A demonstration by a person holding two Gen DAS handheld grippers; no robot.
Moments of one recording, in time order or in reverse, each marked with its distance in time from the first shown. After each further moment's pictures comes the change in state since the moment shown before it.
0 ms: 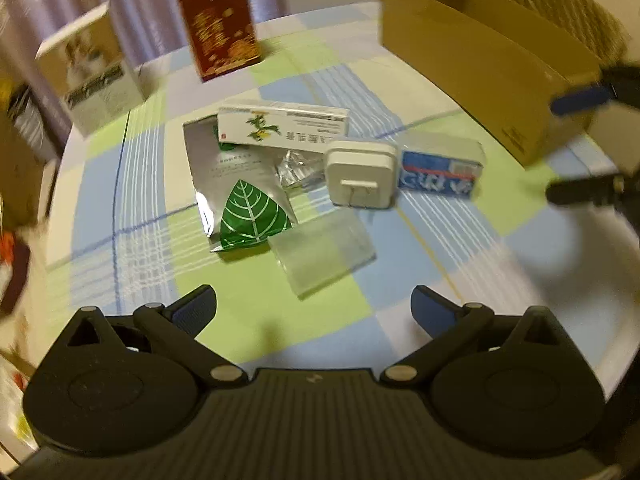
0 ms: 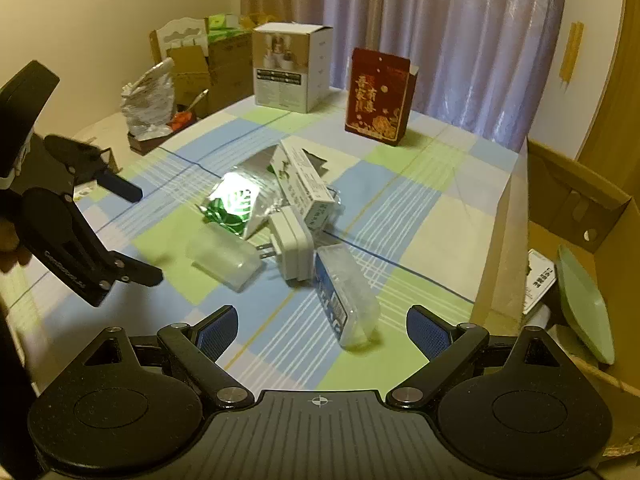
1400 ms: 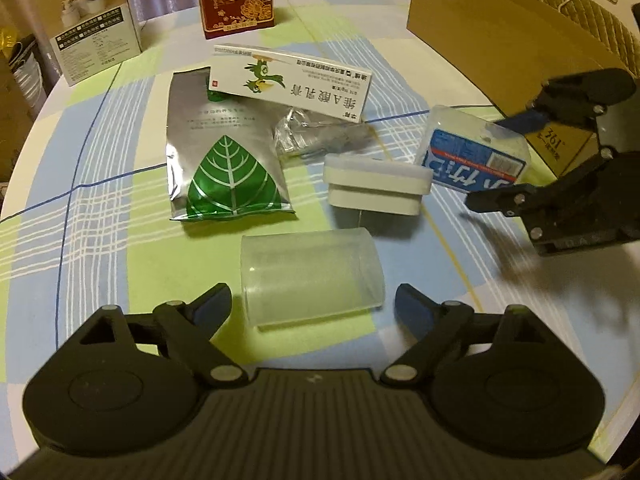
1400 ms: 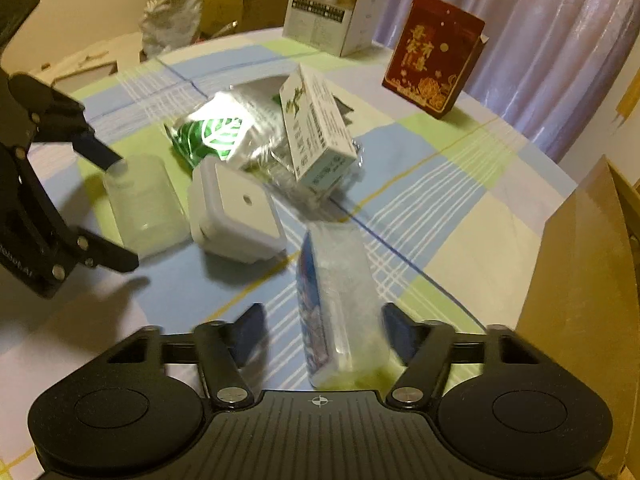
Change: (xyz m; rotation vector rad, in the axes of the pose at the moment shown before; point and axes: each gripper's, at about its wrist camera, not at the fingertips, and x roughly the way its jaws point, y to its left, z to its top) left arm 0.058 0.000 -0.016 -0.103 0.007 -0.021; right arm 0.110 -0.003 -0.004 -0.242 0.131 -0.013
